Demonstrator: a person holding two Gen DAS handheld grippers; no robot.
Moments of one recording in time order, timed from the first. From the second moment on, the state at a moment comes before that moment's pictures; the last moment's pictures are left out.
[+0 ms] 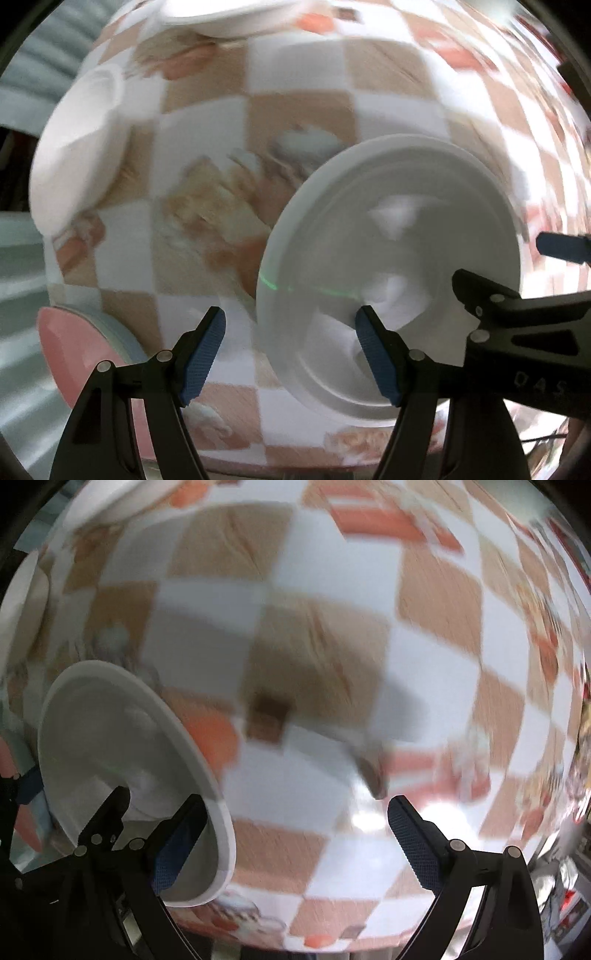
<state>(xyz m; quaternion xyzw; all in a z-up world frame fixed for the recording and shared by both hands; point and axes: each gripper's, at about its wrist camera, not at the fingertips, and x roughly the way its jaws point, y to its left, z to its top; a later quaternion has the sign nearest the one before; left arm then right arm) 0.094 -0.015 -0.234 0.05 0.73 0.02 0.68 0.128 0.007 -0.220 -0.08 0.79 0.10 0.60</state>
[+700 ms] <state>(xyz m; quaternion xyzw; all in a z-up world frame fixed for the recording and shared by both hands) 0.017 -0.005 -0.232 0.08 0.74 -0.09 0.66 0.081 -0.072 -0.214 0.02 0.80 0.05 0.60</state>
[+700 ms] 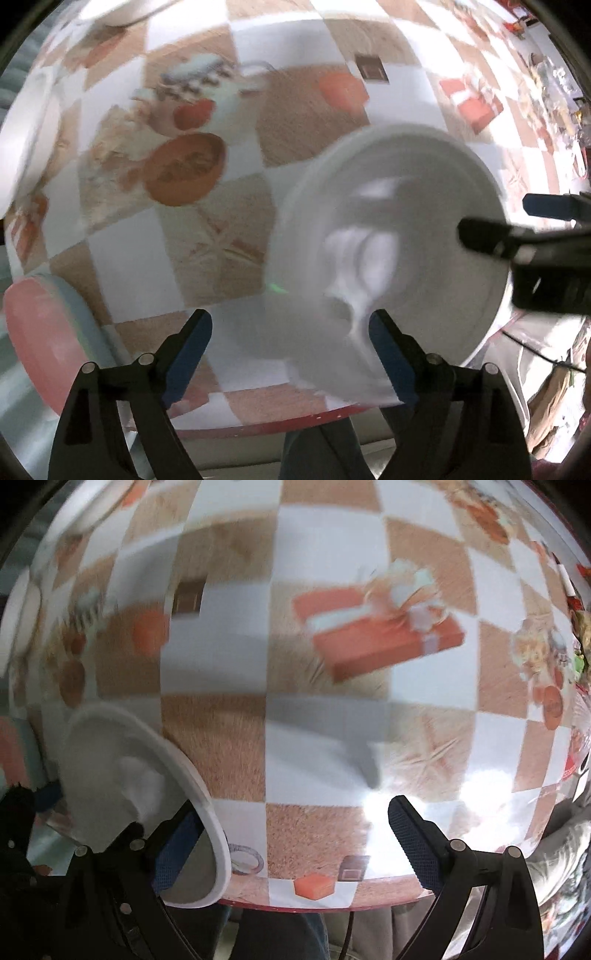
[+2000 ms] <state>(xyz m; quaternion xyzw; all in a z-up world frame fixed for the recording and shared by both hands) 0.145 0.218 -0.140 -0.04 0.64 0.14 0.75 0.199 0.137 -0.168 0.07 0.78 0.11 0.61</state>
